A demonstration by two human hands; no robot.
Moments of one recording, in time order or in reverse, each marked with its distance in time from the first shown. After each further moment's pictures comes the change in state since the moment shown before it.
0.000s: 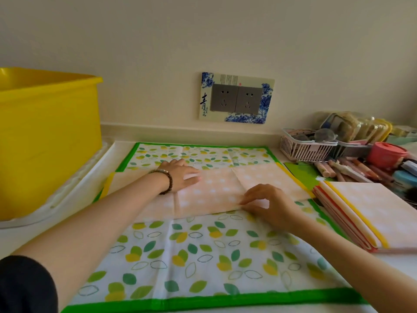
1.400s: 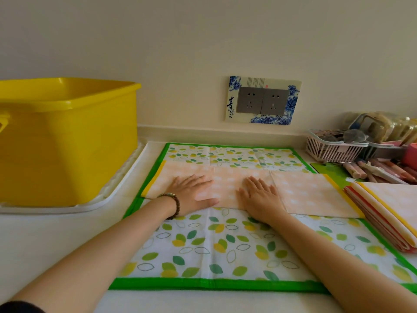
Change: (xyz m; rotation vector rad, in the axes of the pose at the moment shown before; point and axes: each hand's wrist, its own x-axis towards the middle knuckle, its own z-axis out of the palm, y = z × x) left_hand -0.073 -0.027 0.034 -0.131 -0.049 0.028; right_hand 0.040 -0.062 0.069 -0.332 -0.177 0.294
